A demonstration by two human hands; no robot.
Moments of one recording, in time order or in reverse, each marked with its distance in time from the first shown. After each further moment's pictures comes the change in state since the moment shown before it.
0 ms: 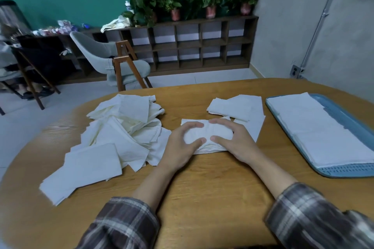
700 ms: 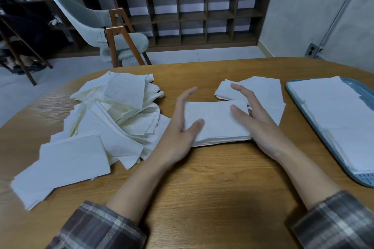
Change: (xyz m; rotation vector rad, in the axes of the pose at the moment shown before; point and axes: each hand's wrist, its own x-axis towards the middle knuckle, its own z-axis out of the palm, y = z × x) left_hand 0.000 0.027 -0.021 -0.090 -0.117 -0.129; right_hand 0.011 -0.023 -0.012 0.203 -0.064 0.085
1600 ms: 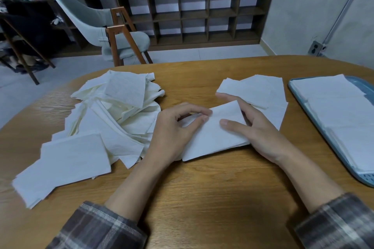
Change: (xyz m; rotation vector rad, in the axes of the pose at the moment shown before) left_hand 0.005 -0.001 -0.005 0.045 0.172 0.168; right_hand -0.008 -0.009 0.008 0.142 -0.140 -0.015
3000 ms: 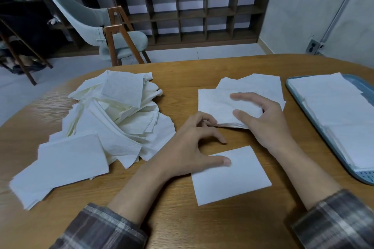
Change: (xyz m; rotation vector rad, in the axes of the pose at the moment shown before) left_hand -0.013 -0.001 0.014 0.294 -0.449 0.040; right_hand 0.008 0.018 -0.018 -0.311 0.435 -0.093
